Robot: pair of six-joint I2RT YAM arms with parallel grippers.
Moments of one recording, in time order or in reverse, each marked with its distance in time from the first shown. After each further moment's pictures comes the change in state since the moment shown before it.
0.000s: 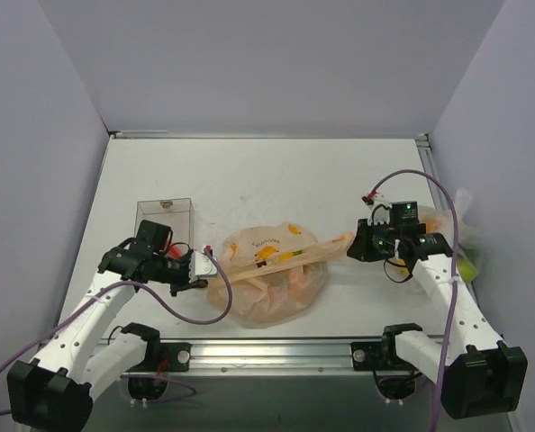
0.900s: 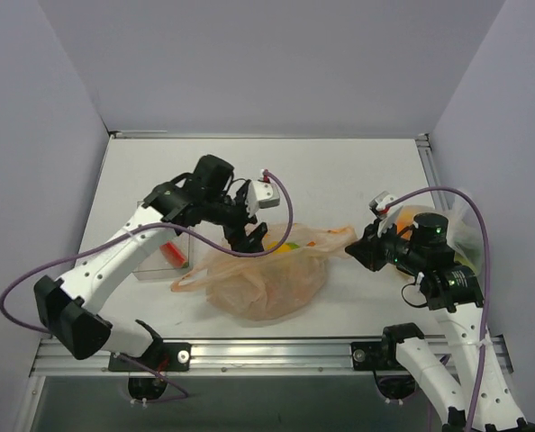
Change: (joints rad) left arm -0.333 0.439 0.734 0.061 -0.145 -0.601; right arm 0.043 -0.317 0.072 -0.040 -0.205 -0.145
